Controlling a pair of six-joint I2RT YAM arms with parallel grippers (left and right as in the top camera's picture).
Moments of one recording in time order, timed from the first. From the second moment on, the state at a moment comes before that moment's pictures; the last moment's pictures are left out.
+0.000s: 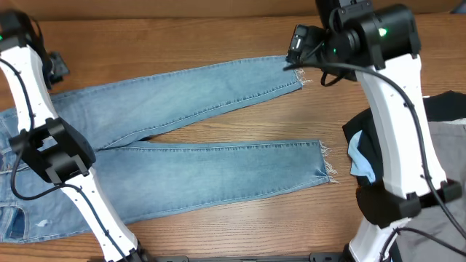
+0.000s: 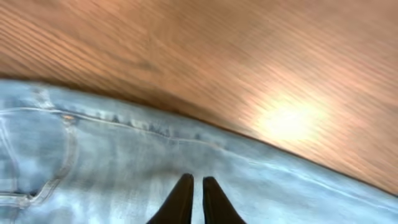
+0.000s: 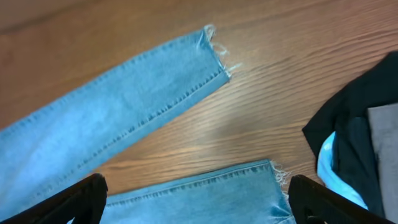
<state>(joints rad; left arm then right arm) 0.44 2.53 2.59 -1.30 -0.12 -0.11 0.33 1.95 2.44 -1.60 0.12 0.57</state>
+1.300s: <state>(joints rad) 0.06 1.86 2.78 -1.69 0.12 -0.07 0.15 2.68 2.45 -0.98 -0.14 0.29</state>
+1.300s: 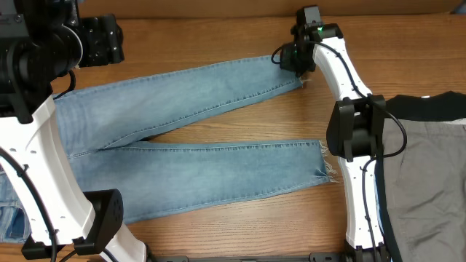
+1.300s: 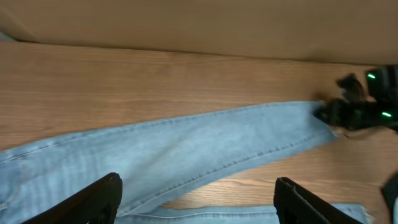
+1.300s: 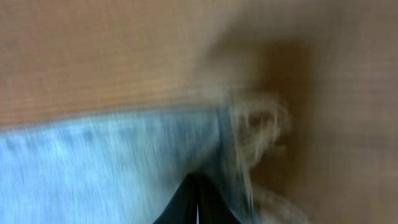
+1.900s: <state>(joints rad) 0.06 1.86 2.78 -1.69 0.19 -0.06 -0.15 2.75 2.51 -0.76 -0.46 0.42</state>
